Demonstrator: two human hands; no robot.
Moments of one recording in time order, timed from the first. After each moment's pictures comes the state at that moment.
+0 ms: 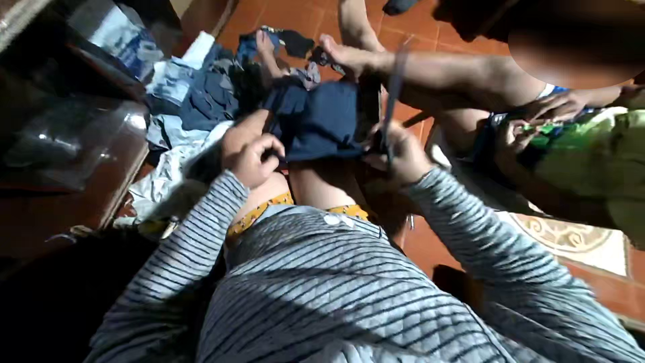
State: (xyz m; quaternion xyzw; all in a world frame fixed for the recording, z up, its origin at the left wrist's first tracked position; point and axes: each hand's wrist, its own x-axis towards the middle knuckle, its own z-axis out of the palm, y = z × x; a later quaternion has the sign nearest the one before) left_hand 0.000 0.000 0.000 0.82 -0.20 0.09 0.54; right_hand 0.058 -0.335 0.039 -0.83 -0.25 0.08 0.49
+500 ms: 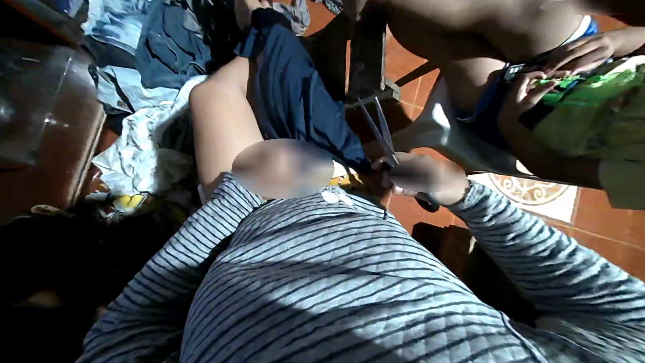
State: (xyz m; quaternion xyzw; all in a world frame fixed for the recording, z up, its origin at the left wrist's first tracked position) left_hand -0.046 -0.053 -0.052 0.85 -0.33 0.10 0.39; right_hand -0.002 -0.413 0.021 -0.78 -0.23 0.36 0.46
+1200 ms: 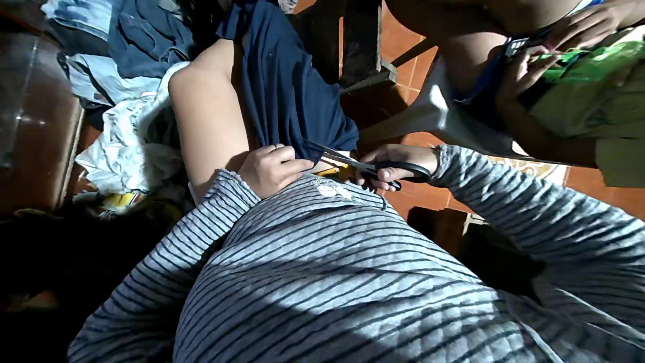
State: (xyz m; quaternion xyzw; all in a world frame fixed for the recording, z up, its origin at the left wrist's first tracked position) left_hand -0.052 -0.063 -0.056 0.84 -0.37 0.17 0.37; right_hand 0.025 -0.386 0.003 -0.58 -0.17 0.62 0.50
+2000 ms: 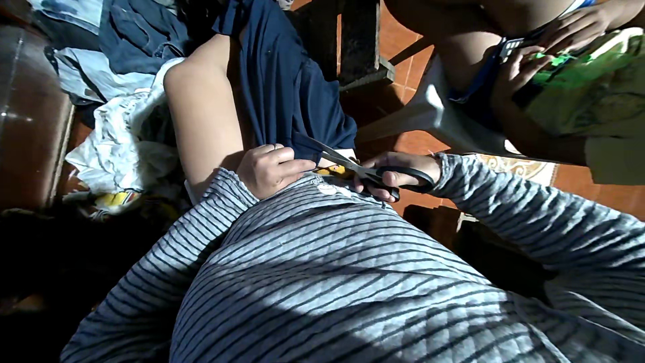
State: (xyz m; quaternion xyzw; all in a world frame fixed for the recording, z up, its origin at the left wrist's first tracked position) left_hand -0.054 -0.063 -0.053 0.83 -0.37 0.20 0.37; right_hand 0.004 -0.382 0.014 -0.53 -0.13 0.63 0.54
